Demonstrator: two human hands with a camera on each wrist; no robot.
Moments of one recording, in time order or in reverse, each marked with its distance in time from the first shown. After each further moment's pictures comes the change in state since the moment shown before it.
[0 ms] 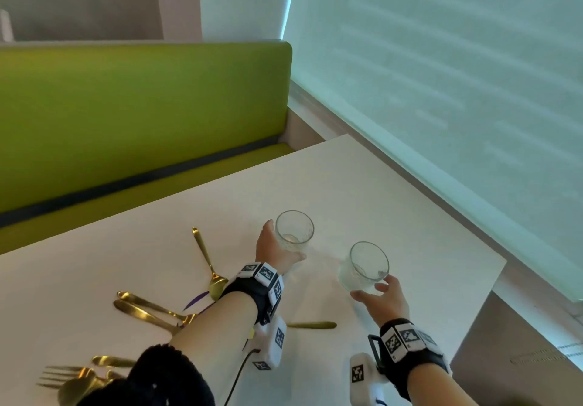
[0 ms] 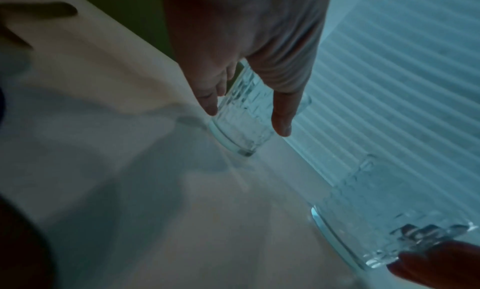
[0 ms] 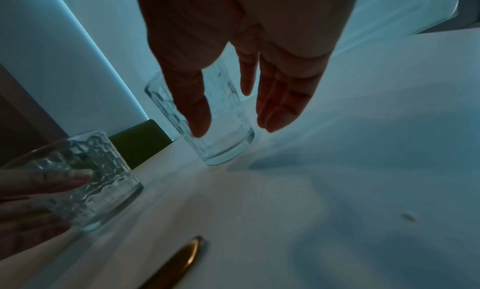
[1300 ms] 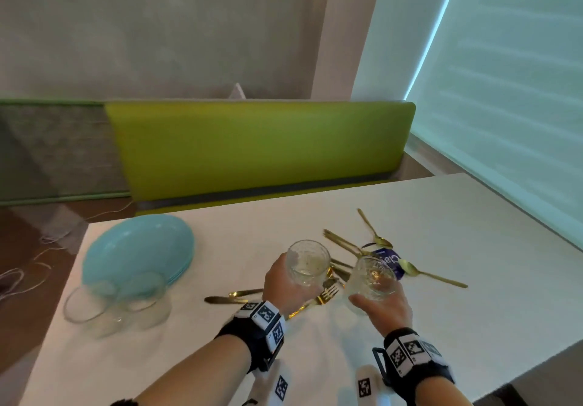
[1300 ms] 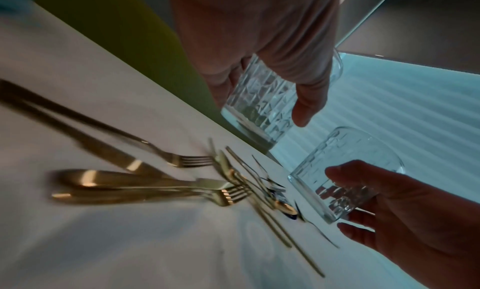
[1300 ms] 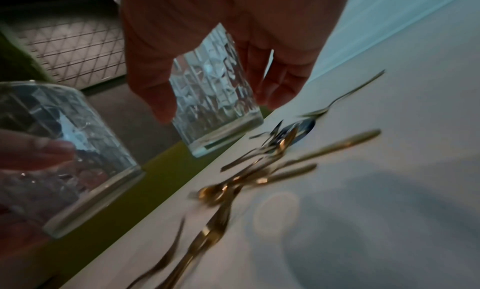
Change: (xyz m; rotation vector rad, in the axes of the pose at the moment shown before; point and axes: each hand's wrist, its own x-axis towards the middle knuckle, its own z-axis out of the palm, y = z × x) left_hand -0.317 -0.186 -0.257 -0.060 0.283 0.045; right_hand -0.359 0.003 0.130 0.063 -0.225 -0.420
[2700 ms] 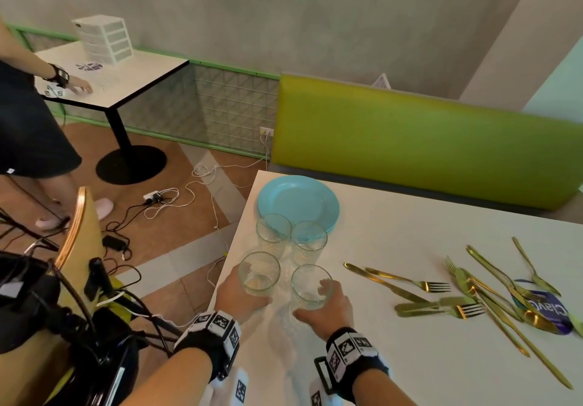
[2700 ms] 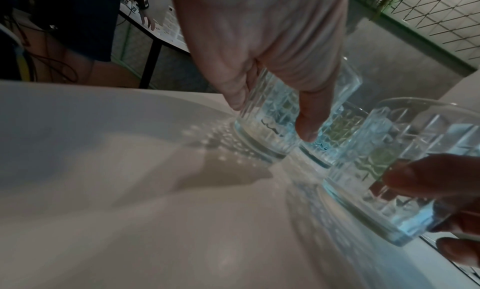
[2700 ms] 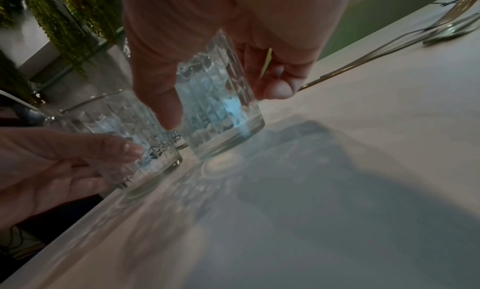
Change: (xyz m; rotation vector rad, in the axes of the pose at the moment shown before) left_hand -0.142 -0.219 -0.219 -0.053 0.414 -0.484; right_hand -0.196 -0.046 0.248 -0.383 -0.657 -0.254
